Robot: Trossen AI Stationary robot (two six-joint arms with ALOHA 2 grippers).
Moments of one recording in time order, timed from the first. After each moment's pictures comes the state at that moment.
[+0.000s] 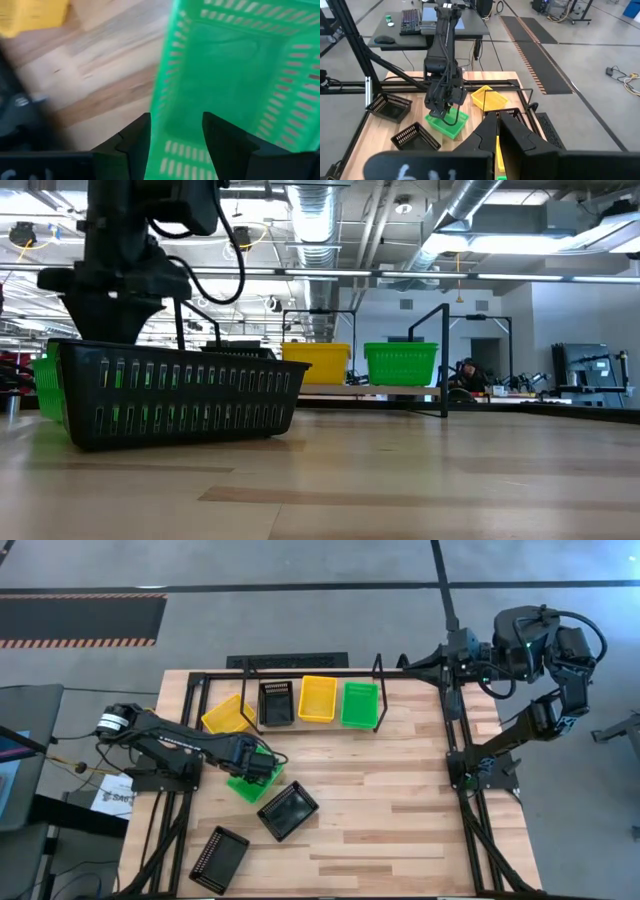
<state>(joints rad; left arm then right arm) -0.14 1.46 0.94 -1.13 -0.14 -1.32 -0.03 1.41 2.36 -1.28 0.13 -0.05</state>
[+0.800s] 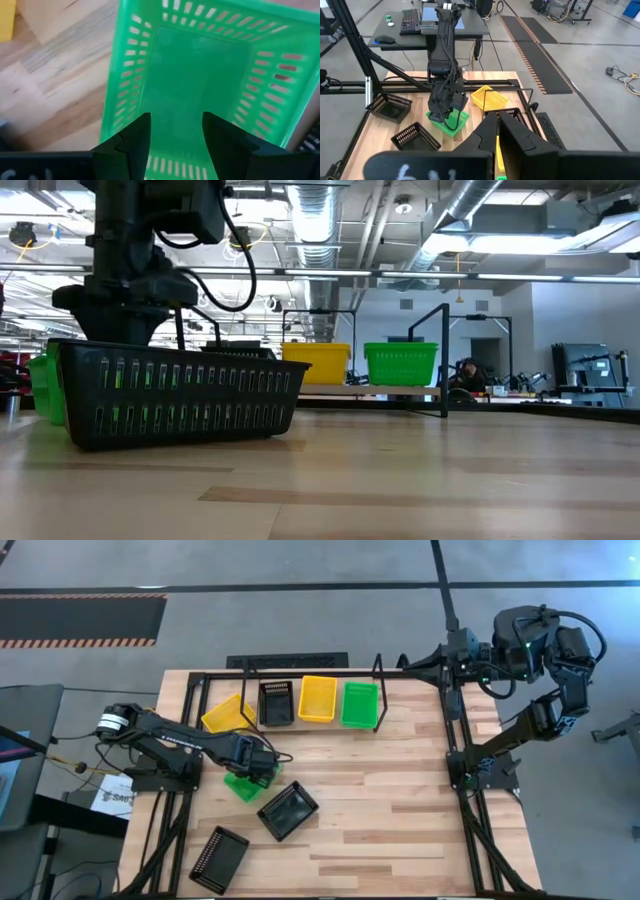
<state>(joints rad) -0.10 1.46 0.88 -0.97 -0.09 -1.20 -0.03 1.41 2.36 -1.28 0.13 -0.05</state>
